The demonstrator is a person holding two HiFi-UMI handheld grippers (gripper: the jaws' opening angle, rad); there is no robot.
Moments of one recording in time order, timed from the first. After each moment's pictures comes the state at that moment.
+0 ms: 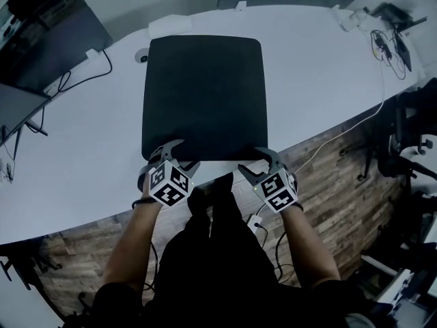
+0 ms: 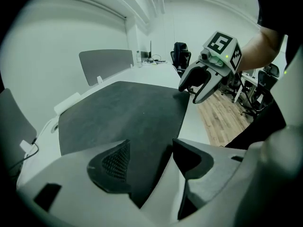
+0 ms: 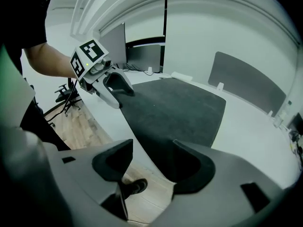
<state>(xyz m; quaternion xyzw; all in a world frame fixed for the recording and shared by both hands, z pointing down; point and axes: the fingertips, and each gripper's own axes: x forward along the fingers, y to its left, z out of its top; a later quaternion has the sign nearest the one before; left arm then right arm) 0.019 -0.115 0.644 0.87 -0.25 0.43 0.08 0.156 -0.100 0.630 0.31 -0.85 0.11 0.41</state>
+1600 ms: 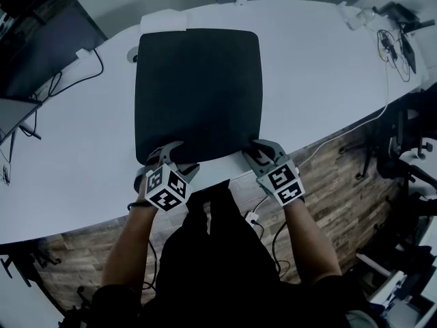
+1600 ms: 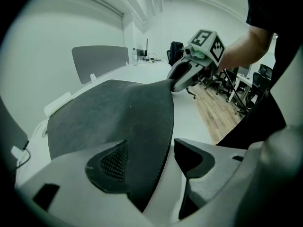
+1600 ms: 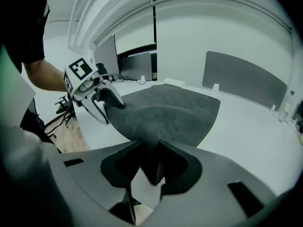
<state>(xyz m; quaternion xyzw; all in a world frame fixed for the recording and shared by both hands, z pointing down) 0.036 -0.128 0.652 0.87 -0.21 0.44 0.09 0.168 -0.157 0.620 0.31 -0.87 0.13 0.35</state>
